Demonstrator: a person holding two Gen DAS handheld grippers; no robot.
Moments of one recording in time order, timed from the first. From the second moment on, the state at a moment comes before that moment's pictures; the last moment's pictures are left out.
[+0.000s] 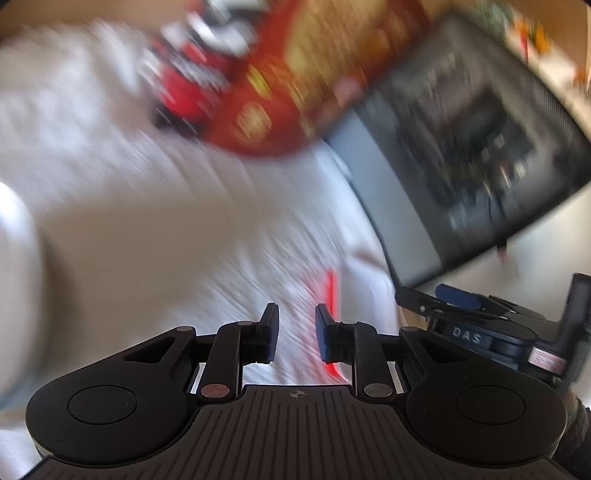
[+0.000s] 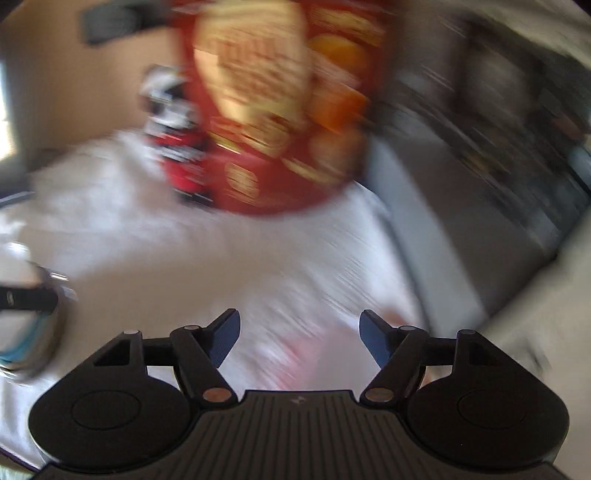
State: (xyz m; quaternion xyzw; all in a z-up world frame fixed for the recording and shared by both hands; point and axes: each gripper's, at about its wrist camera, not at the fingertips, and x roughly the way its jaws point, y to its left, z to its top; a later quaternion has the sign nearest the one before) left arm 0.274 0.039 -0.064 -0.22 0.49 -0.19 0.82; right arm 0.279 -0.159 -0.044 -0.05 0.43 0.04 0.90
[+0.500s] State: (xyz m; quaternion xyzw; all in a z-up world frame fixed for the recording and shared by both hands) left arm 0.339 -0.083 -0.153 -0.19 0.56 -0.16 0.79; right arm 0.265 -0.293 -0.139 0.09 0.49 0.03 0.87
